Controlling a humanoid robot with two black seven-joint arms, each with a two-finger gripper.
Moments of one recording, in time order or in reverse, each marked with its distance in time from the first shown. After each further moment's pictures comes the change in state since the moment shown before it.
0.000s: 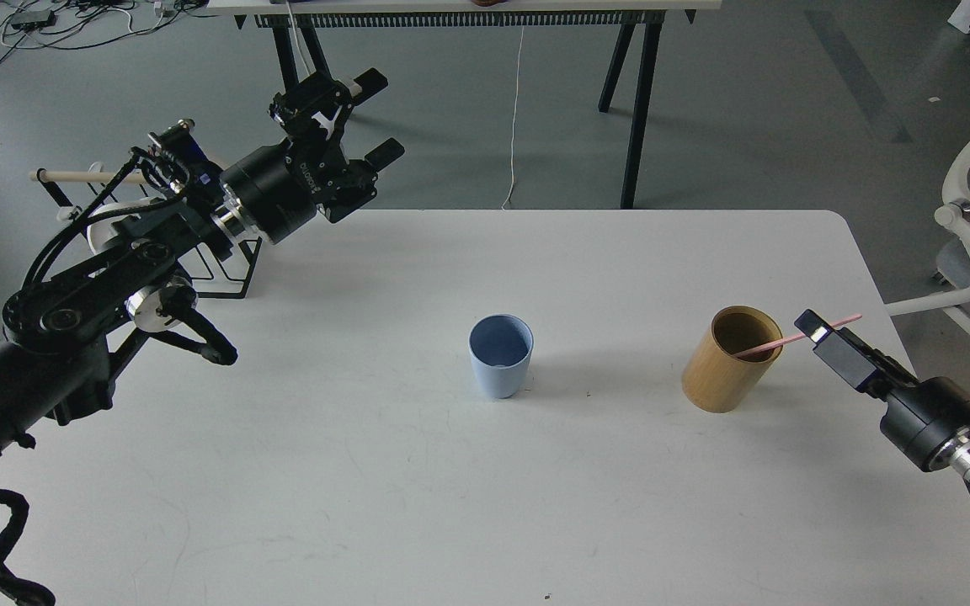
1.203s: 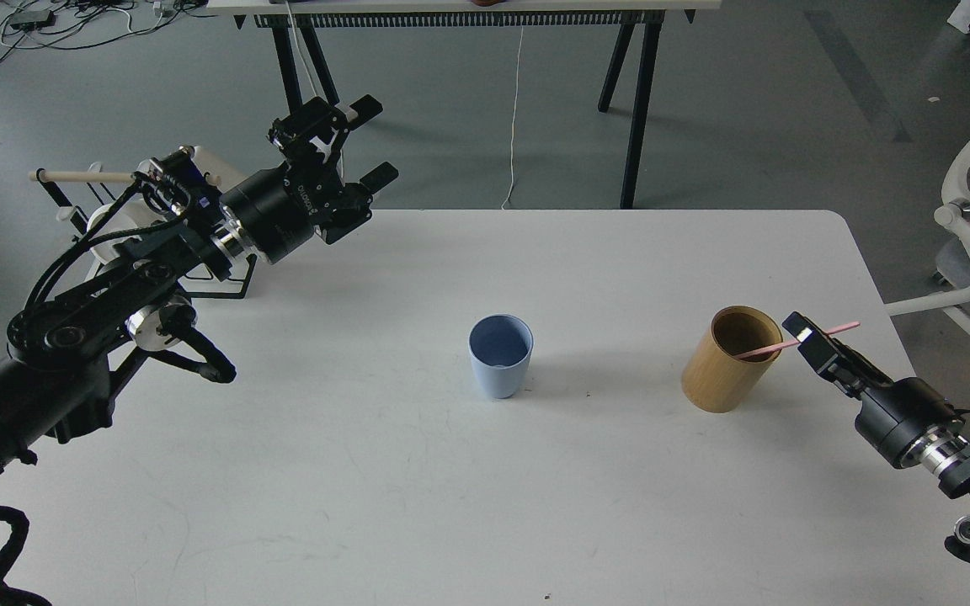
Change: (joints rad) left arm 0.039 -0.005 0.000 0.017 0.000 0.000 0.000; right arm 0.008 0.074 -0.002 -0.074 -0.002 0.000 0.000
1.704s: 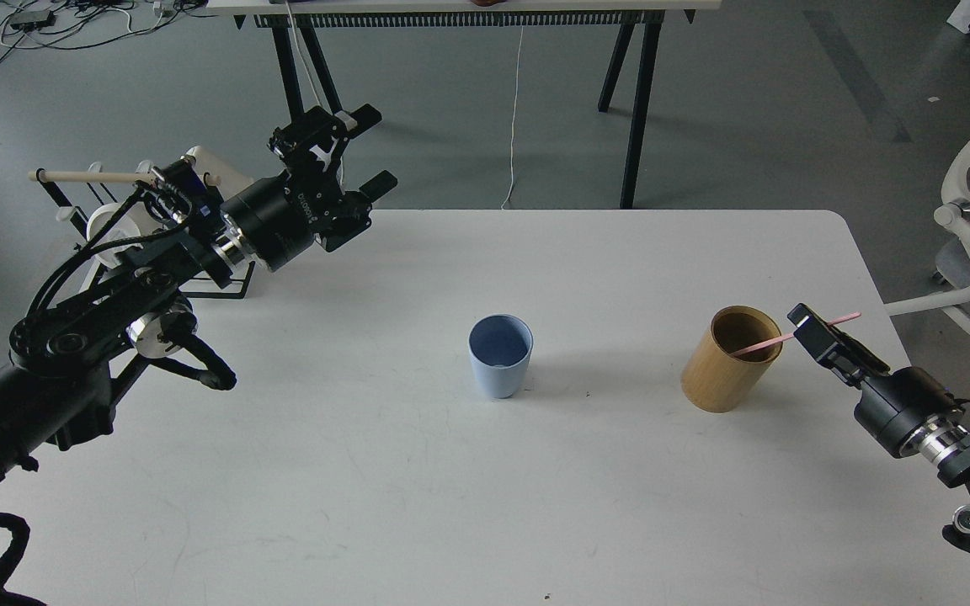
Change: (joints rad) left arm 0.017 -0.002 -0.001 0.001 0.000 0.000 0.000; right arm 0.022 -0.003 0.009 0.004 0.004 0.000 0.000
